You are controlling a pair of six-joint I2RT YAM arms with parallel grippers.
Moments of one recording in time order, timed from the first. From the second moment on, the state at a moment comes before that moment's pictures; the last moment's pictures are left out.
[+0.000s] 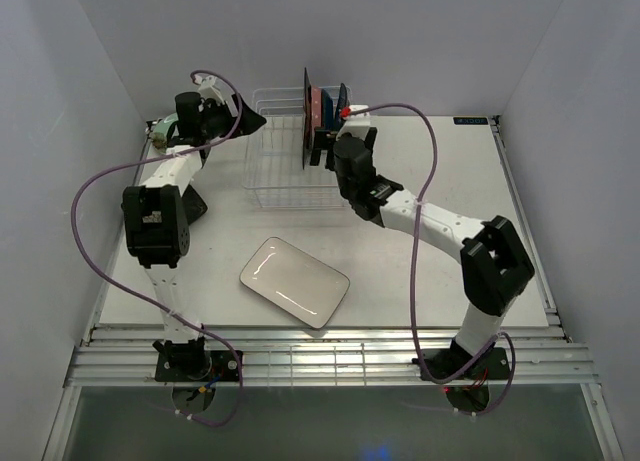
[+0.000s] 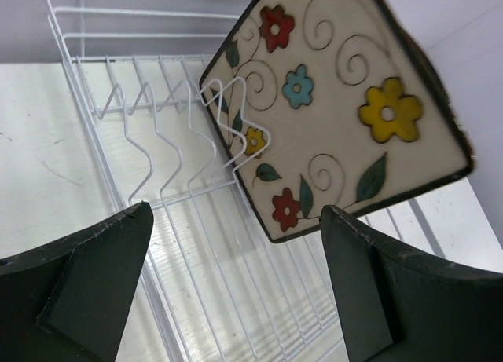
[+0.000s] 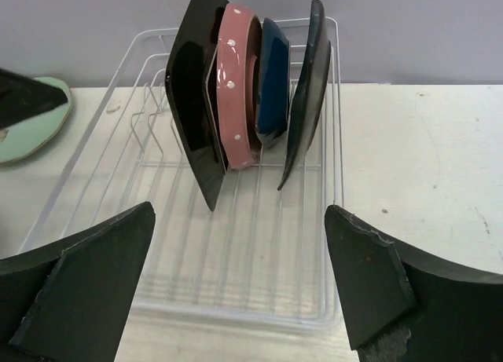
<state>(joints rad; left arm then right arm) -0.01 2.11 1.68 0.13 0.60 -0.36 0.77 1.80 1.40 0.25 0.61 0.23</state>
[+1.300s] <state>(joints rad) -0.01 1.13 0.78 0.07 0.71 -0.21 0.86 0.99 0.28 0.24 0.09 0.97</state>
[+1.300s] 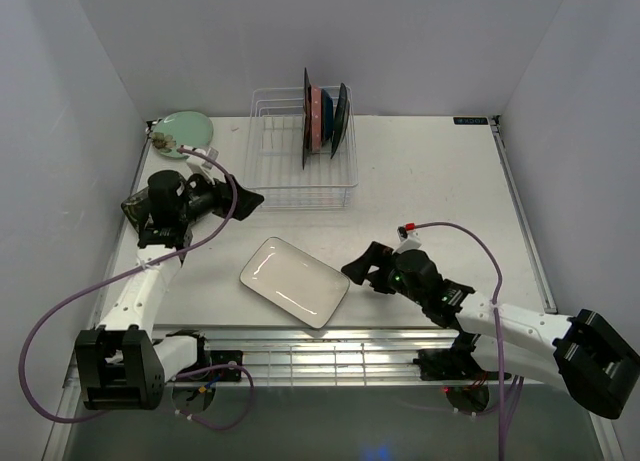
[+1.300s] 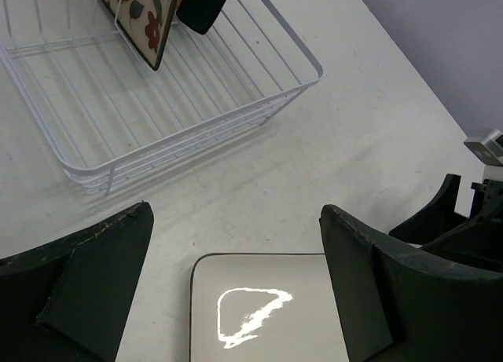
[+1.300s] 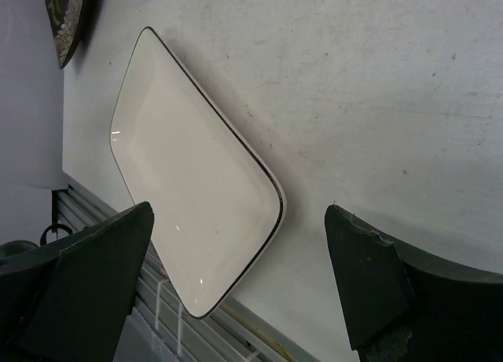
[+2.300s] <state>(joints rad) -0.01 1.07 0.67 0.24 0.71 -0.19 1.03 1.23 0.23 0.48 0.05 1.29</state>
